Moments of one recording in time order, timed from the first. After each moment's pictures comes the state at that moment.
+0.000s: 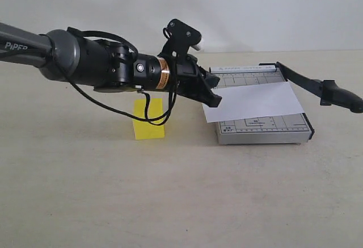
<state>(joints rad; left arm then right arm) -0.70 2.15 -1.37 1.13 -0.38 -0.89 0.02 0.35 -0.12 0.90 0.06 -0.55</state>
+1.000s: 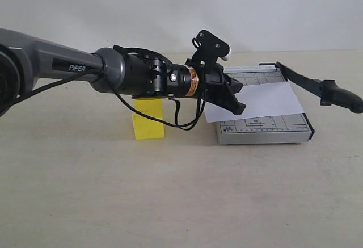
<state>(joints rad) -0.76 2.35 -1.61 1.12 -0.37 -0.88 0.02 0.35 -0.12 0.90 0.03 -0.55</state>
